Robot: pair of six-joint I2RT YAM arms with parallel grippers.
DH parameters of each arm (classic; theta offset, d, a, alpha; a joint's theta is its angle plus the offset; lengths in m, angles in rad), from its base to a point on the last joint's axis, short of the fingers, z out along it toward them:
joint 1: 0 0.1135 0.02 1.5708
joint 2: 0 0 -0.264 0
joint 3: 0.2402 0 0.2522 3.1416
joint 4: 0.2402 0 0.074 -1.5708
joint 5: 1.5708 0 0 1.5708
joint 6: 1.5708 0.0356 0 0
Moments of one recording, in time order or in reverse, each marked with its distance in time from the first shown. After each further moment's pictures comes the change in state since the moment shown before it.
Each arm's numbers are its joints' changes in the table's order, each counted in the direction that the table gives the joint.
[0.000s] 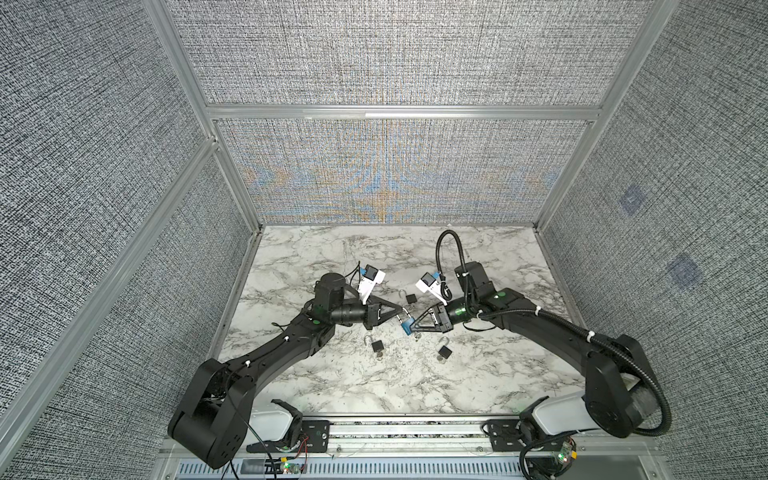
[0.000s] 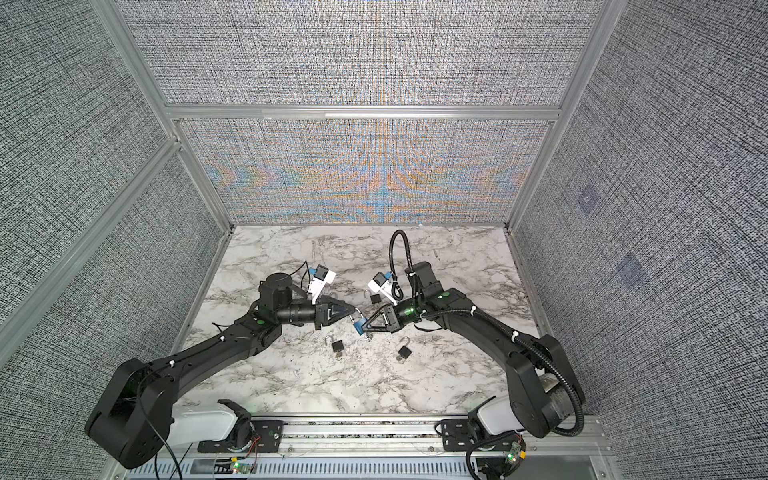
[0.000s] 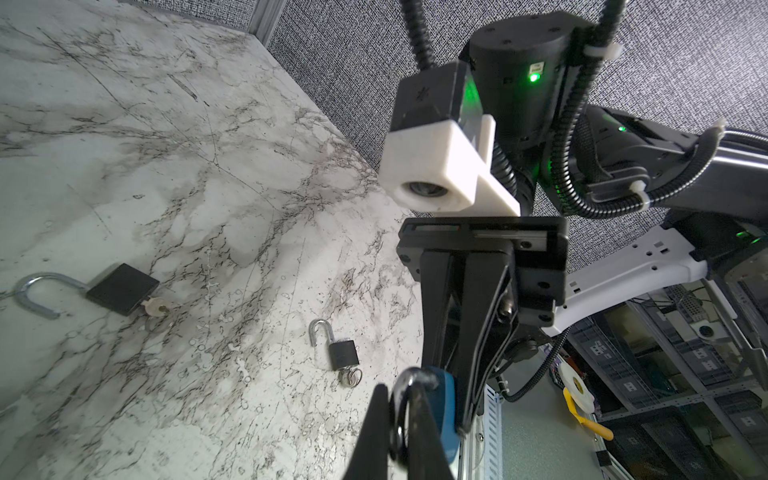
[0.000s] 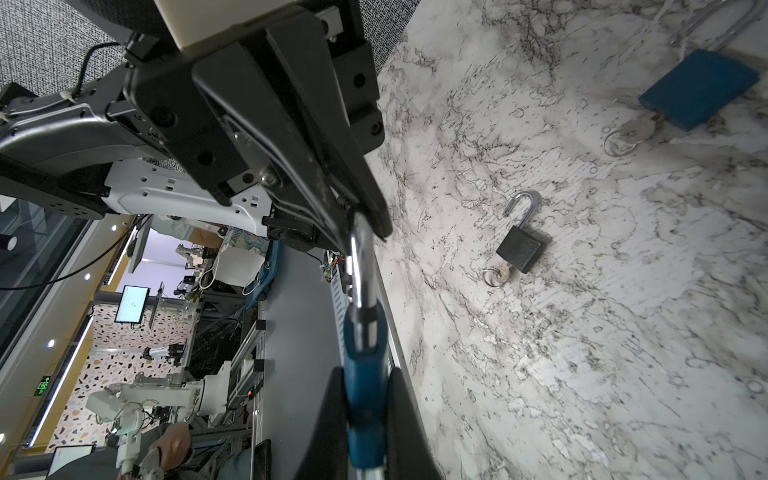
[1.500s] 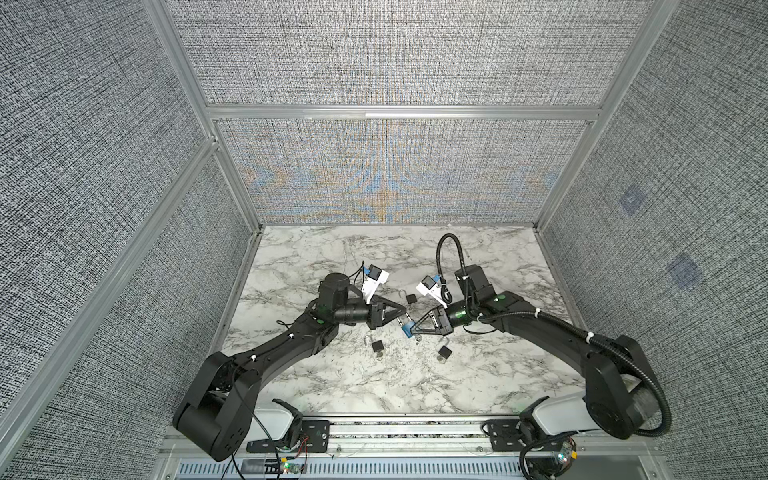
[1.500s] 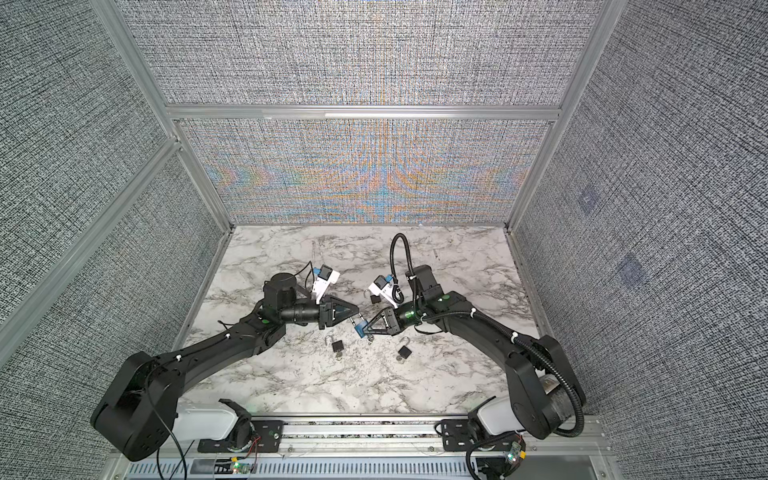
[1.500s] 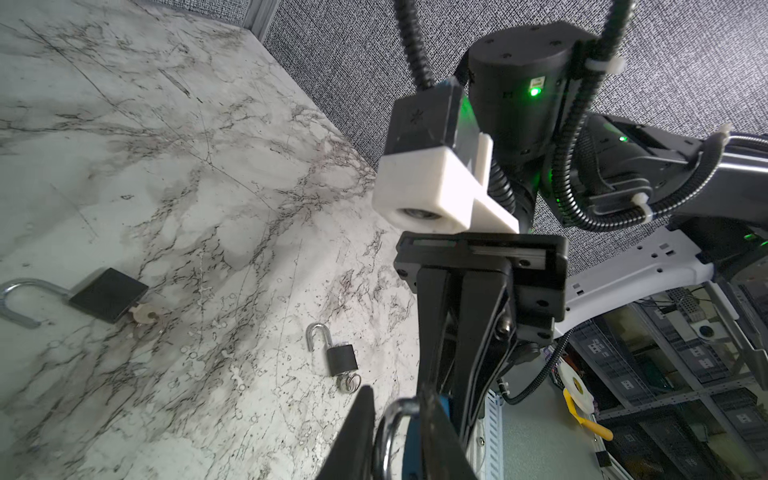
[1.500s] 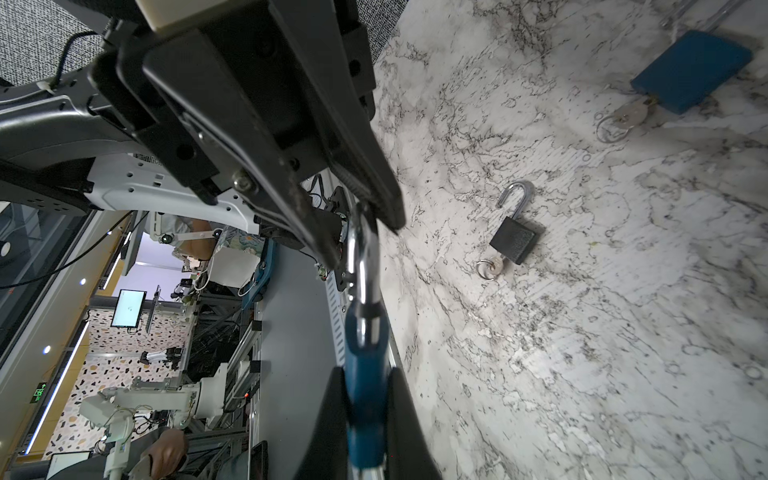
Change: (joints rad) left arm -0.021 -0.024 0.008 -0.043 -0.007 -0.025; right arm 0.001 0.005 -0.035 -0.017 0.016 -0.017
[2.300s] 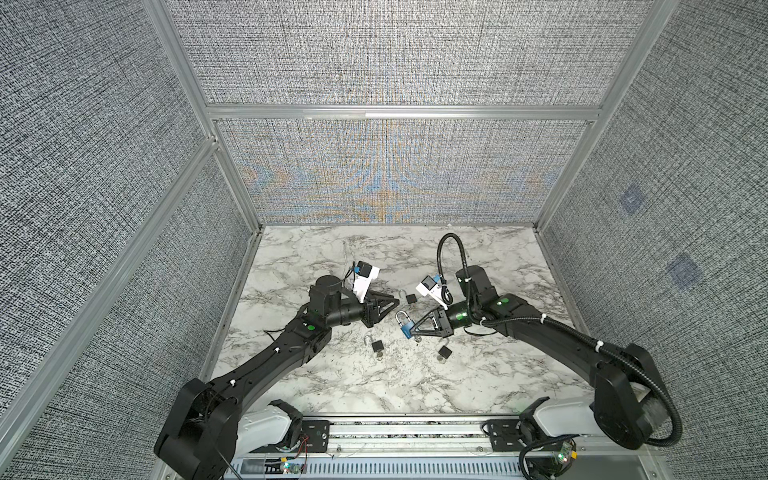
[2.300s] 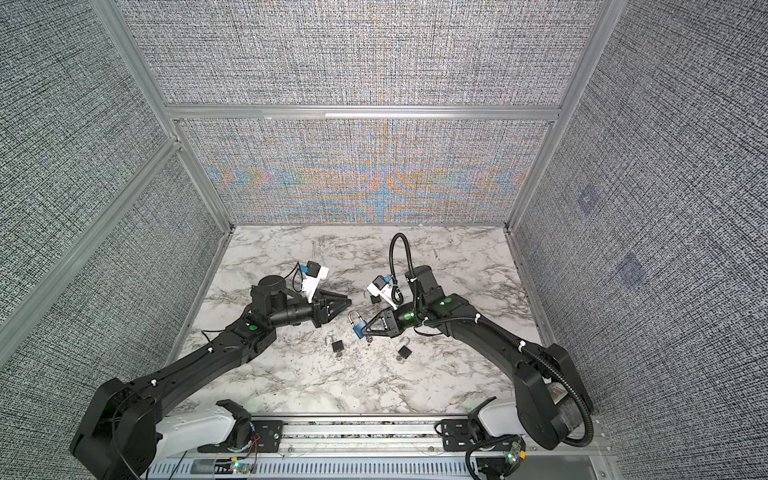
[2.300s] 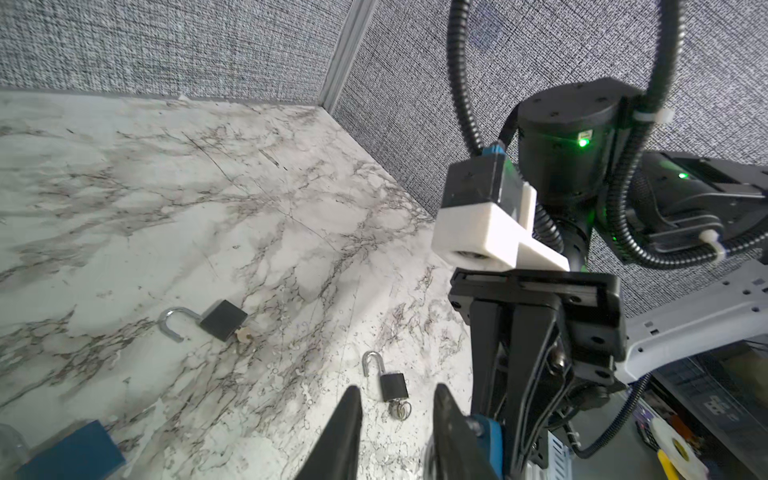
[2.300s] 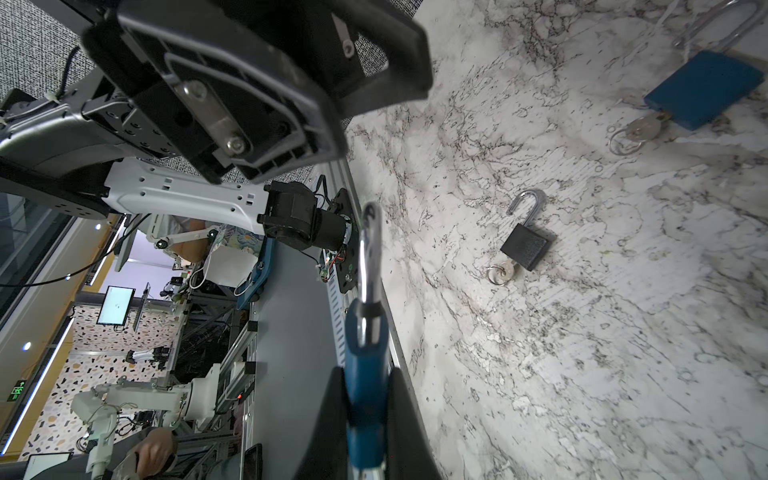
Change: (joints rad) left arm -0.001 0.138 -0.018 0.087 -0.207 0.081; right arm 0.014 0.053 -0.010 -0.014 0.024 0.022
